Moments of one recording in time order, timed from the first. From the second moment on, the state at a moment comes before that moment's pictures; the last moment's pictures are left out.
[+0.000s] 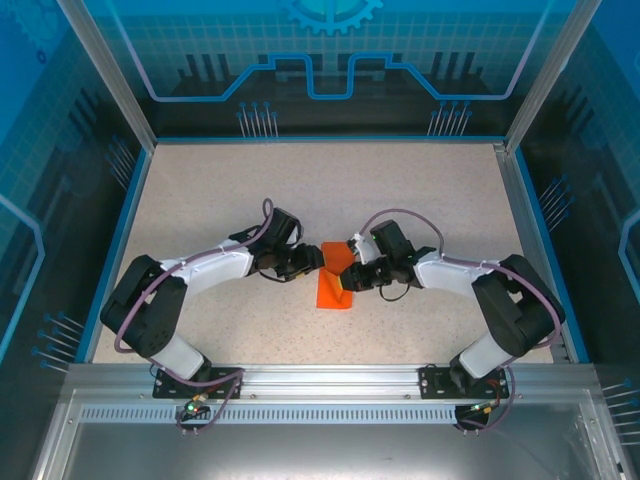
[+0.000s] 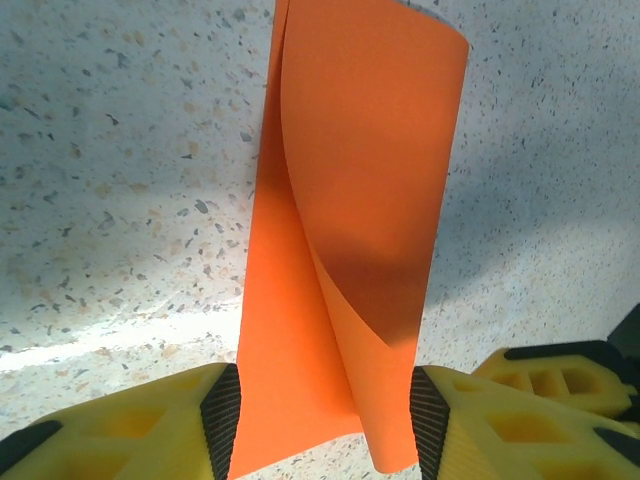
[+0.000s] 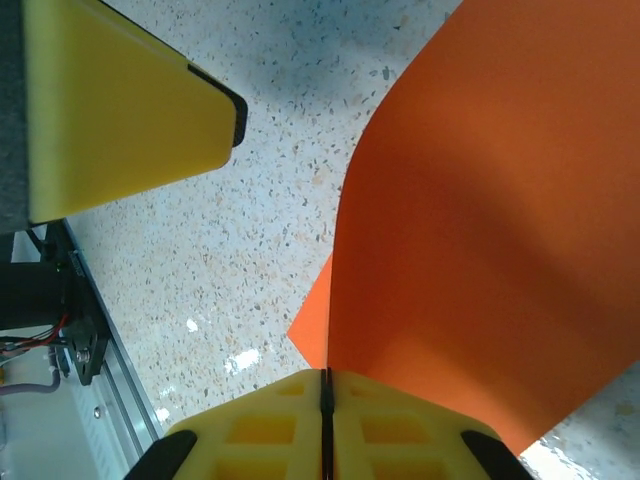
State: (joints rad) left arm -0.54 1.58 0.88 -0.30 0.36 -0.89; right arm 0.55 1.57 0.72 -0.11 -0.65 0.40
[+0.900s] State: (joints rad) left arm -0.57 1.59 0.88 -0.30 0.36 -0.90; right arm 0.49 1.71 0.84 -0.25 -0.65 0.20
